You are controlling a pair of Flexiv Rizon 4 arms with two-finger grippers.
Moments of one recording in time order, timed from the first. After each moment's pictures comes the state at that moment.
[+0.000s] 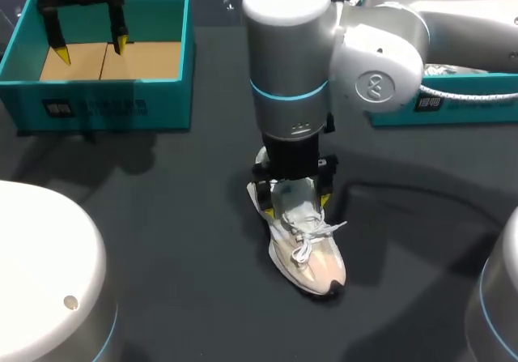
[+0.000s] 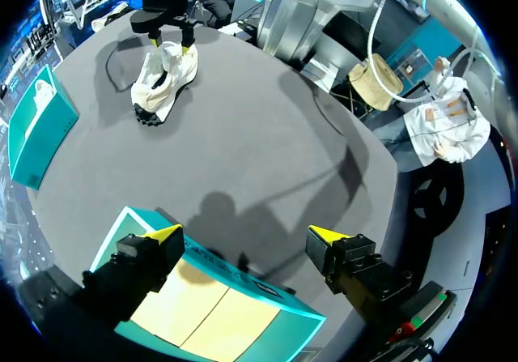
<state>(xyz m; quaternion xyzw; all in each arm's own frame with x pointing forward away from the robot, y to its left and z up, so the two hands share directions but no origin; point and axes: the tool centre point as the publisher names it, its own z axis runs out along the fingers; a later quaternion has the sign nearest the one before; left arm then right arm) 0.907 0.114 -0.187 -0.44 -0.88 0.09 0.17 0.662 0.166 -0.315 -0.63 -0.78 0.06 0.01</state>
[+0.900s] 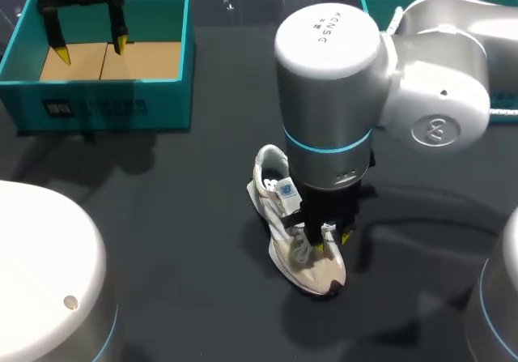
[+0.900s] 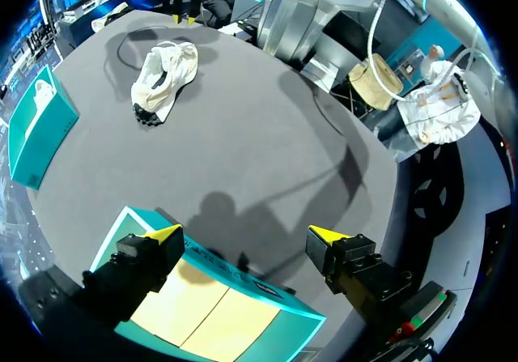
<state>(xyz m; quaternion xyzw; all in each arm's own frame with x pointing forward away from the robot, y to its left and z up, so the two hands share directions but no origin) 0.907 0.114 -0.187 -0.44 -0.88 0.09 0.17 0.586 0.120 -0.289 -0.58 -0.81 0.04 -0.03</state>
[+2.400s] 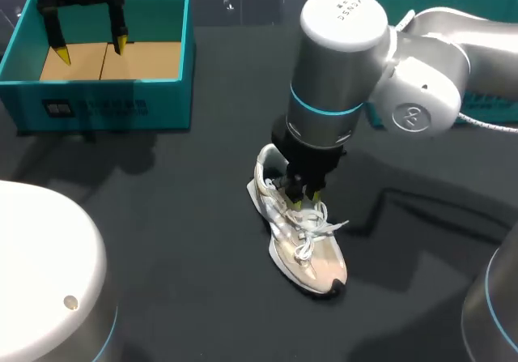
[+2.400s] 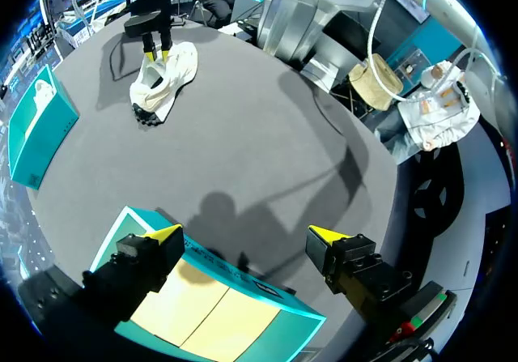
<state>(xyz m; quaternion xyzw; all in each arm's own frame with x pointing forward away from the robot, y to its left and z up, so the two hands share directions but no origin) 0.907 0.114 -0.187 -0.44 -0.88 0.09 0.17 0.698 0.148 -0.342 -0.49 -0.87 -0.04 0.01</state>
